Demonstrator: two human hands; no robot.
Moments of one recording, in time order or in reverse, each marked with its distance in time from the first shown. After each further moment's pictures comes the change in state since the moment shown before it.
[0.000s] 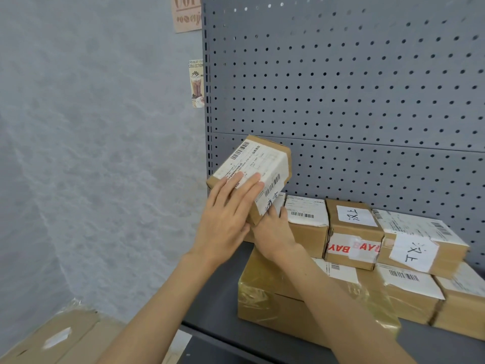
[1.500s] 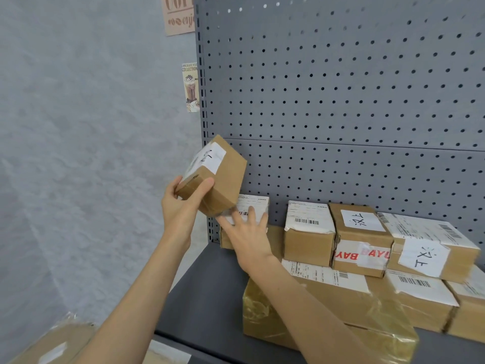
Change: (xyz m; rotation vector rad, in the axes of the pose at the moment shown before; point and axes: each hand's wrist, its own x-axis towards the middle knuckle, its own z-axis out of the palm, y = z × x) left_hand 0.010 -0.062 -0.004 -1.033 0.260 -1.325; right_hand 0.023 -0.043 0.004 0.015 0.052 -0.035
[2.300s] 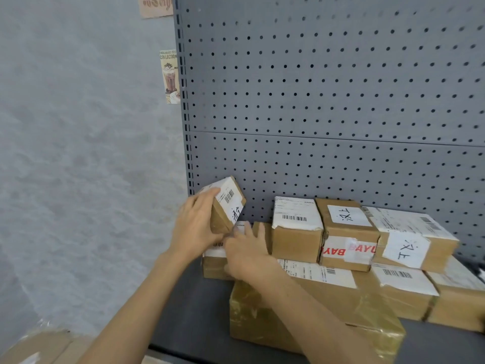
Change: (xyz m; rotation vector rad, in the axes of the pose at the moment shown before) left_hand 0.004 -0.058 0.020 1.079 -0.436 0.664; right_hand -0.016 0.010 -0.012 0.064 -0.456 0.086
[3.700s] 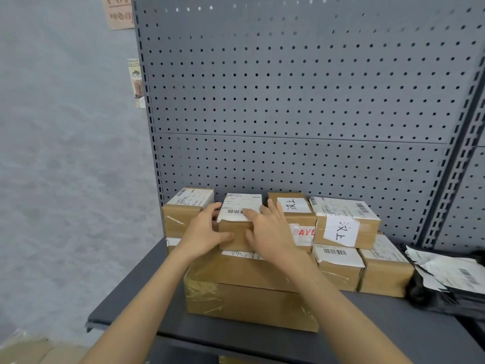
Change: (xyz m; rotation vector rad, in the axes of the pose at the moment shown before) left_hand -0.022 0.098 0.017 -0.578 -0.278 -0.268; right_hand -0.074 0.111 0.012 0.267 0.433 0.095
